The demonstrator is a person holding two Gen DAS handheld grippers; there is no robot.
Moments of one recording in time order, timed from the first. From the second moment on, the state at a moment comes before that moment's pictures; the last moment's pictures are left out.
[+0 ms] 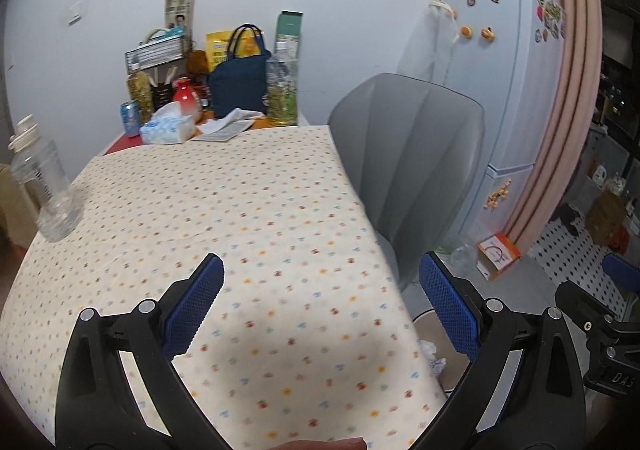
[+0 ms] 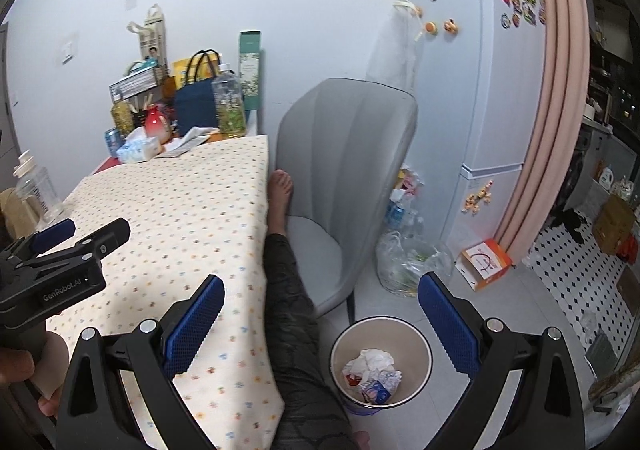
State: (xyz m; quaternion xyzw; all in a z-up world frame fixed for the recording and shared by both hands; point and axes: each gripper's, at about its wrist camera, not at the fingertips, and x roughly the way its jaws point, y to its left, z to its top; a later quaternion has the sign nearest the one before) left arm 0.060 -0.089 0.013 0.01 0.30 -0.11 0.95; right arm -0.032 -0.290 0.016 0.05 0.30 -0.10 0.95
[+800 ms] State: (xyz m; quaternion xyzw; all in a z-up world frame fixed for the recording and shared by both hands) left arm 0.020 -0.035 0.026 0.00 0.28 -0.06 0.96; right arm -0.048 -0.246 0.031 0.04 0.29 -0.05 0.95
